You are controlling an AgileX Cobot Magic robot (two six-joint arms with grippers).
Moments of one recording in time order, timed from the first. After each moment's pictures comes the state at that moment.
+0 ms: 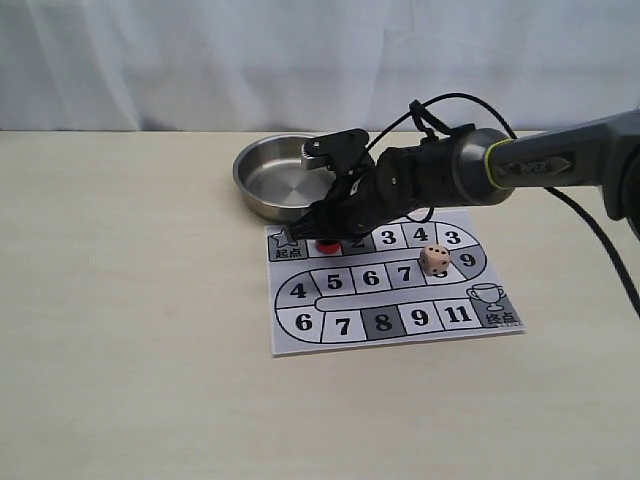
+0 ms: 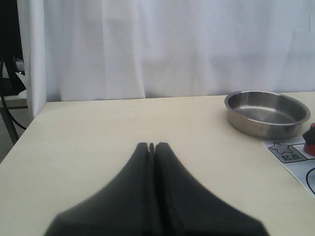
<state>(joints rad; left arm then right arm) -0.06 0.00 0.00 -0.05 0.21 0.08 0.46 2.22 -1.45 0.17 0.23 -0.12</state>
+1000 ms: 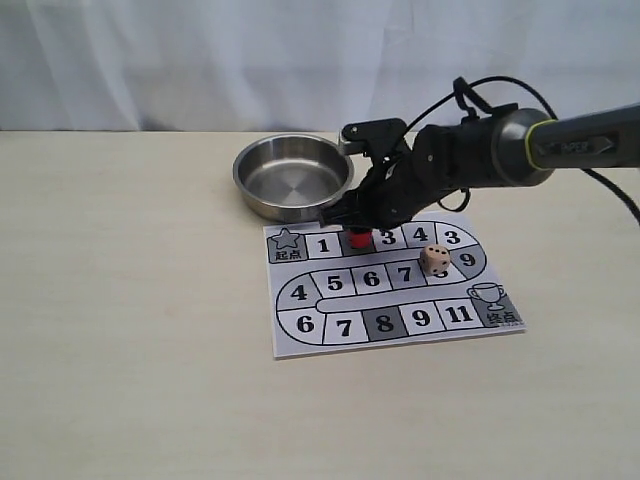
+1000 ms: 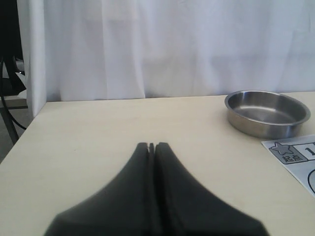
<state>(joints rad) -0.06 0.00 0.00 -0.05 0.21 0.08 0.38 2.19 -1.45 0.18 0.31 -0.11</state>
